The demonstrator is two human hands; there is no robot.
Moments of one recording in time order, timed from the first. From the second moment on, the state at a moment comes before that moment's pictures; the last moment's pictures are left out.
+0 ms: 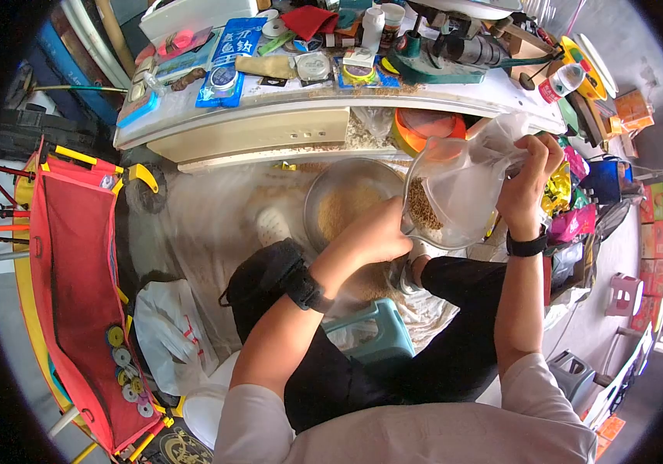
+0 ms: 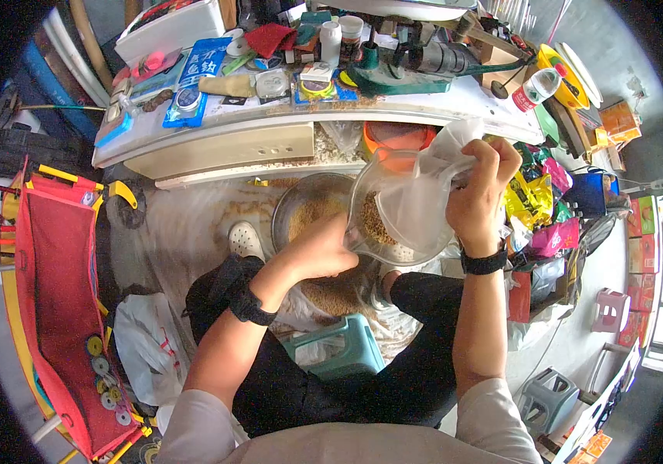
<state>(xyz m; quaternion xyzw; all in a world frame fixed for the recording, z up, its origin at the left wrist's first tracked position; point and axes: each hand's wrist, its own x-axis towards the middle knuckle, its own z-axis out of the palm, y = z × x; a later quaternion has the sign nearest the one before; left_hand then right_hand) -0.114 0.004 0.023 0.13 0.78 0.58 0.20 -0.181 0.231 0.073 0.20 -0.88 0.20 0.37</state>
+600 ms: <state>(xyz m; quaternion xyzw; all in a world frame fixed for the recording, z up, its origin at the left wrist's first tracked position) -0.117 0.005 0.022 0.11 0.79 0.55 0.25 -0.176 0.227 0.081 0.17 -0.85 0.21 0.46</state>
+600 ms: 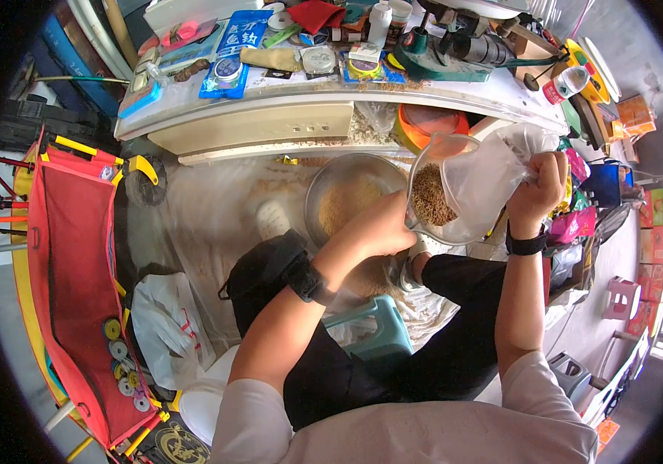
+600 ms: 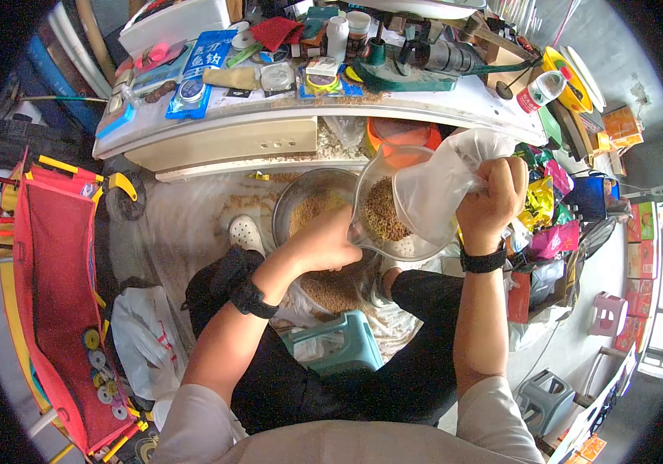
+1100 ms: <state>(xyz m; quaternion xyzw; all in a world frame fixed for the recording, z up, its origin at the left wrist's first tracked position) -0.120 0.004 0.013 0.11 0.78 0.56 0.27 -0.174 0.228 0.083 0.18 -0.82 0.25 0.49</state>
